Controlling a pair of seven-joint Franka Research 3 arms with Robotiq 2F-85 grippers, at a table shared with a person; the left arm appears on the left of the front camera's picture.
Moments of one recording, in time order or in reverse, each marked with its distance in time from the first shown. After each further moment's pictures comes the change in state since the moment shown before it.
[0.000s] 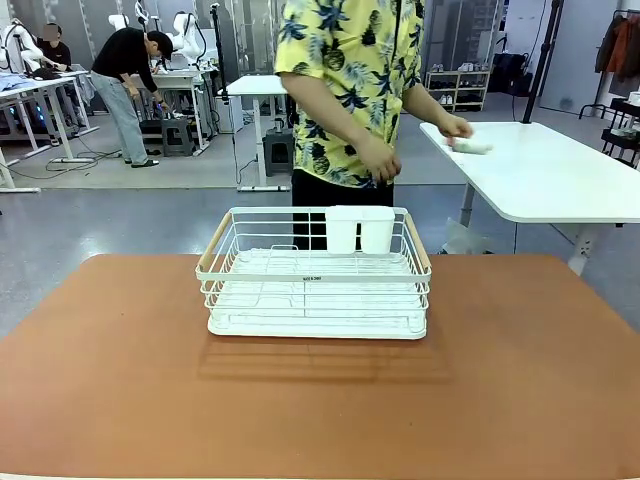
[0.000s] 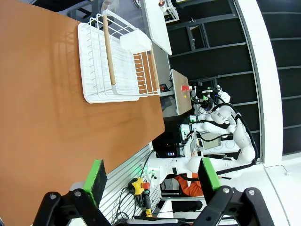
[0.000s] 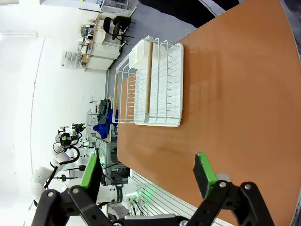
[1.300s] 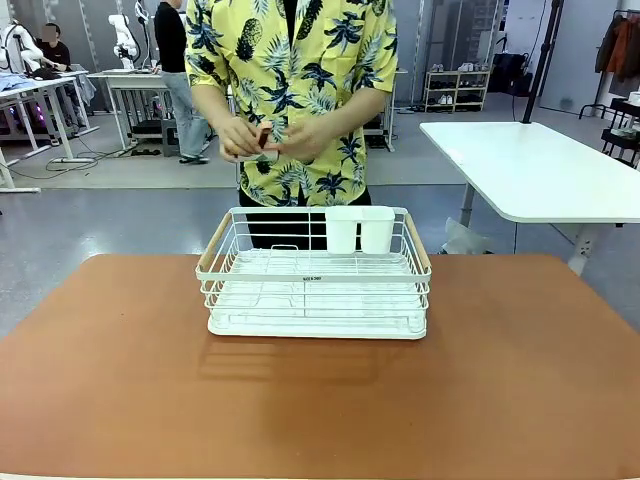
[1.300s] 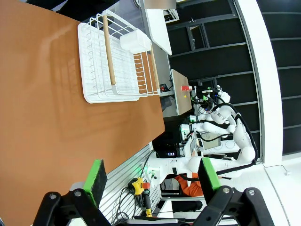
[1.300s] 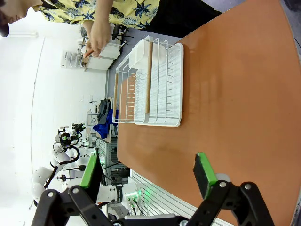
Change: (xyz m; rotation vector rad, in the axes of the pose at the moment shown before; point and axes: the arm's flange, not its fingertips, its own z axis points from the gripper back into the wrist) left arm 0.000 0.000 0.000 0.000 0.000 0.000; right arm 0.000 0.000 0.000 0.000 0.000 0.000
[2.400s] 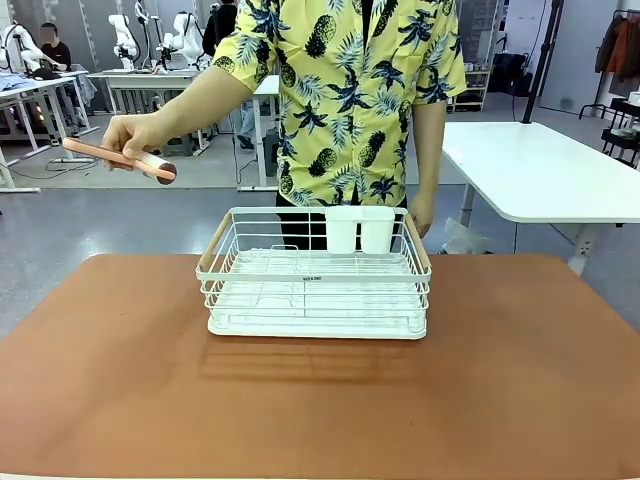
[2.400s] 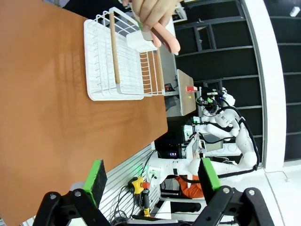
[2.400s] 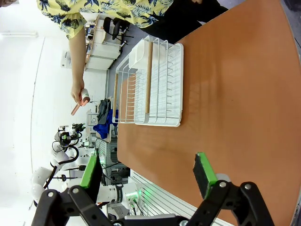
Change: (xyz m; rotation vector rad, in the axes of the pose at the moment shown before) left arm 0.008 -0.012 -0.008 0.052 0.011 0.047; right arm 0.000 0.000 0.000 0.000 0.000 0.000
